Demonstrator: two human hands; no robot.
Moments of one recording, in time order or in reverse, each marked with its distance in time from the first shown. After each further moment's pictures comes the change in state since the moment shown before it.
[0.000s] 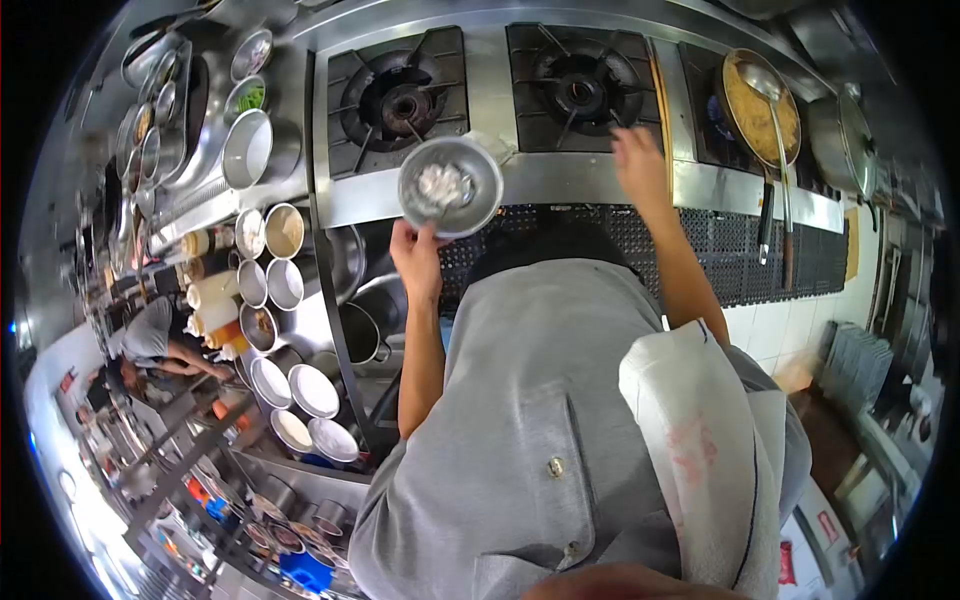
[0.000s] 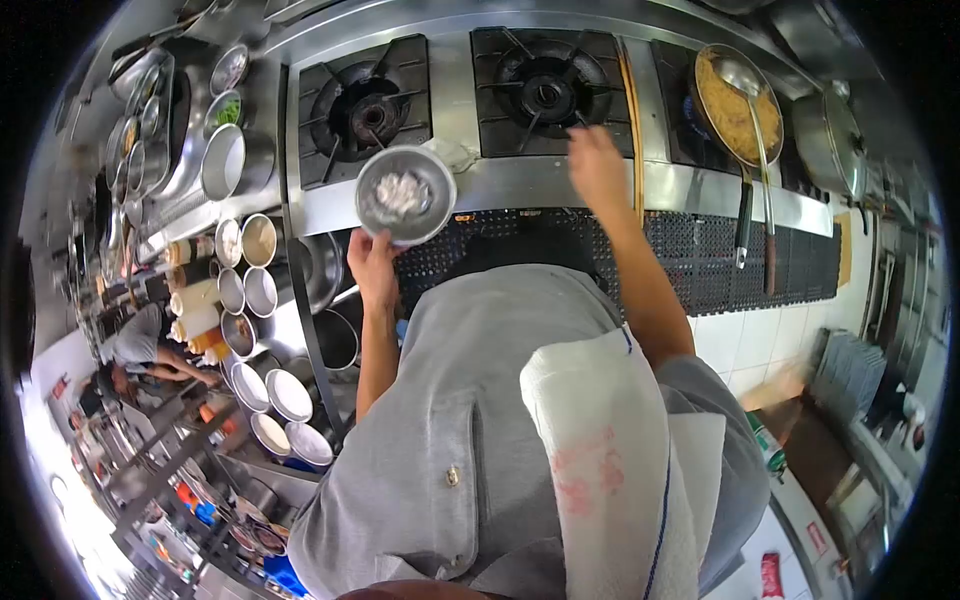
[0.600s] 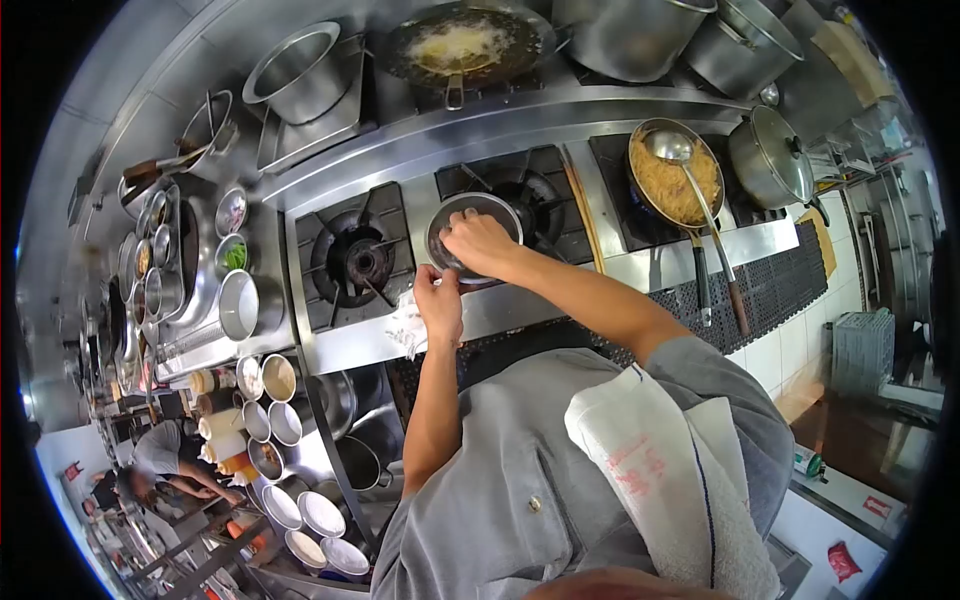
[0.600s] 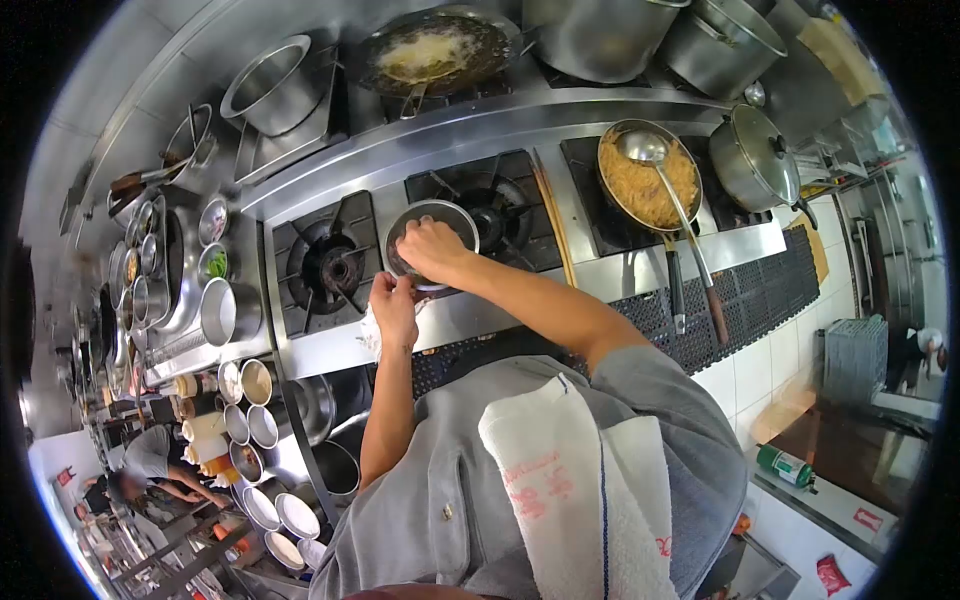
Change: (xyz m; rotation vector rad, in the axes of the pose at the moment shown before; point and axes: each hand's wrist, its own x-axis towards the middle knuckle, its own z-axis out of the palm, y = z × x) left_hand 0.052 0.036 0.187 -0.021 -0.230 -0.007; right_hand 0.124 -0.069 0.013 -0.209 -0.266 -0.452
